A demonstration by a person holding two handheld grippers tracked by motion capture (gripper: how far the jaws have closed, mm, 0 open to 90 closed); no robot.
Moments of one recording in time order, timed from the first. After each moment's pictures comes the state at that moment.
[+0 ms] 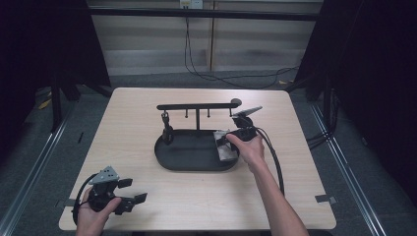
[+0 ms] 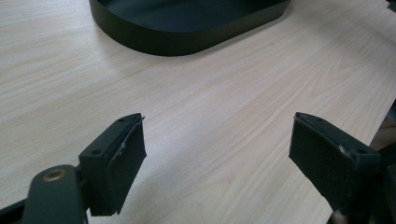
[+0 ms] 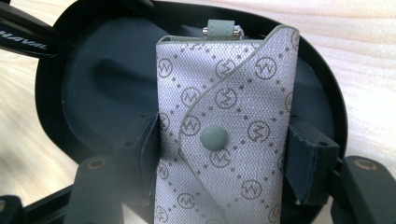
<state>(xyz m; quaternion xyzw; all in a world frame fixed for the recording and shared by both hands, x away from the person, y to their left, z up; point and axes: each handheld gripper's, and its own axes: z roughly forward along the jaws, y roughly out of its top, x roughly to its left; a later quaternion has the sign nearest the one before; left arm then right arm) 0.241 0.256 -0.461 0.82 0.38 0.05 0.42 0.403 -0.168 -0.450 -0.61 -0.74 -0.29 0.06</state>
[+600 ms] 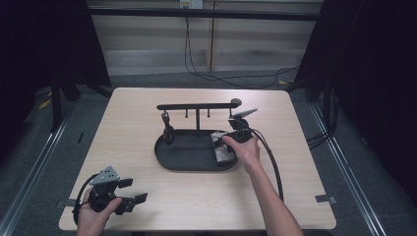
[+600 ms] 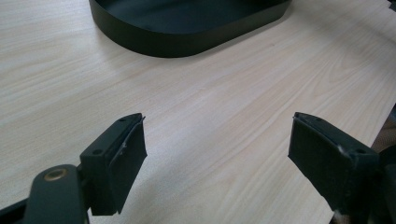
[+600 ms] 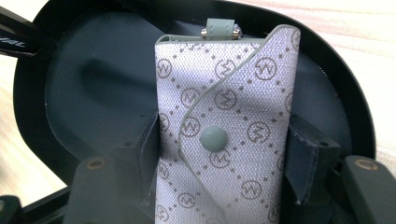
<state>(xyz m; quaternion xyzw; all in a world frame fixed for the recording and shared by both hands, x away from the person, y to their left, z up) 0.240 0.255 -0.461 0.82 0.38 0.05 0.43 0.408 -0.158 -0.465 -0.61 -0.74 -0.29 0.06</state>
